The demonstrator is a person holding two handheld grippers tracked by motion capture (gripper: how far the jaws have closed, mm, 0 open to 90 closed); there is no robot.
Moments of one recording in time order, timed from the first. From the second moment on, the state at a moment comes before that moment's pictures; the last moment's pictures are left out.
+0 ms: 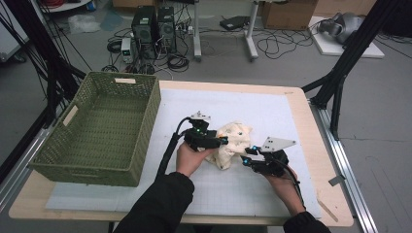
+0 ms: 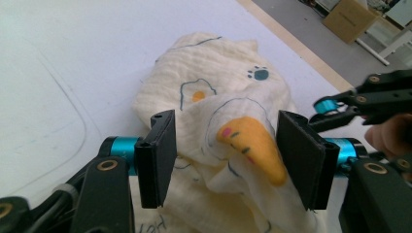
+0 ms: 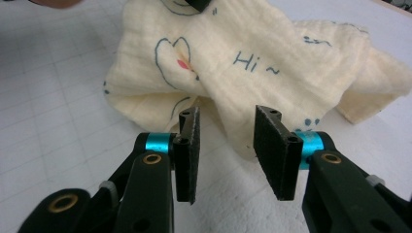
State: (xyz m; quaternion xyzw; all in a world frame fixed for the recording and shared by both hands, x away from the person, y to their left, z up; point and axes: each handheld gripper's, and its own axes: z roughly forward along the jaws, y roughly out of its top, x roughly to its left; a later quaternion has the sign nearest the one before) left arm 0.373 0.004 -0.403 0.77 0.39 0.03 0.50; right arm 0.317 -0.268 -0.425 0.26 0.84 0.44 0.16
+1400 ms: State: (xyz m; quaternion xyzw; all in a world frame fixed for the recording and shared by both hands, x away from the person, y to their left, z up) left arm 0.365 0.026 -0.435 0.82 0.39 0.07 0.40; right arm 0.305 -0.319 -0.407 0.30 0.84 0.43 0.13
